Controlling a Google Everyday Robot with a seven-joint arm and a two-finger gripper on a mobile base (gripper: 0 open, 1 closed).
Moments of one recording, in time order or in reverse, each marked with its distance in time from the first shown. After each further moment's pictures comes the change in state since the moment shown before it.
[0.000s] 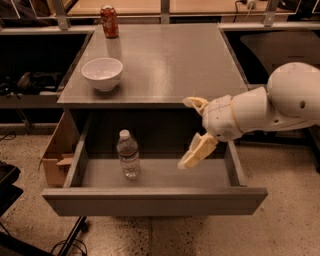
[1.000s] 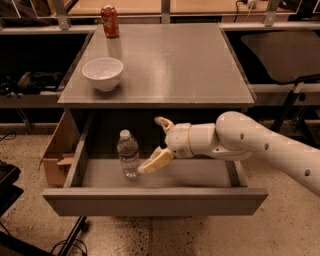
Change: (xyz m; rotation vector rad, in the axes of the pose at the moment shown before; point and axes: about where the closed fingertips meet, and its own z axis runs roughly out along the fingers) arm 0.022 -0.015 0.142 0.034 -0.248 0.157
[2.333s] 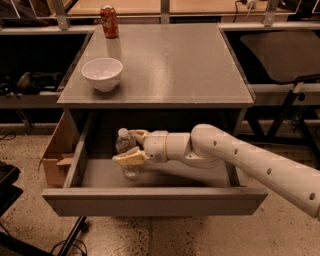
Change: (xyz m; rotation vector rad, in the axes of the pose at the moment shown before) arm -0.003 0.009 0.080 -0.062 -0.179 0.091
